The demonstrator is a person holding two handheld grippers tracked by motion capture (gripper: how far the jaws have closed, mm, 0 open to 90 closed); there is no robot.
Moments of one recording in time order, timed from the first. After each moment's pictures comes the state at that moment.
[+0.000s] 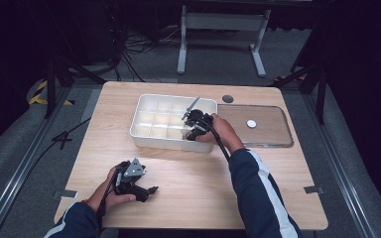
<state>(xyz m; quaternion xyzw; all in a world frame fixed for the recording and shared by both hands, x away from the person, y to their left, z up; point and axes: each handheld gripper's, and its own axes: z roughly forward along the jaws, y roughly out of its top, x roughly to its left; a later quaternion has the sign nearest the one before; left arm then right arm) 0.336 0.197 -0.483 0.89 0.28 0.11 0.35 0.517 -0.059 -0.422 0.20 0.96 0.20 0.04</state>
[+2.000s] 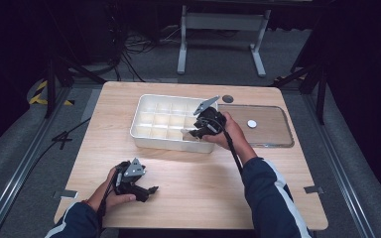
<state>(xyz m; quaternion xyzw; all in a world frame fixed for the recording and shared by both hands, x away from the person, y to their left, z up) 0.336 0.197 -0.483 0.89 0.29 0.10 0.35 0.489 -0.090 -0.391 0.23 0.91 0.32 0.10</state>
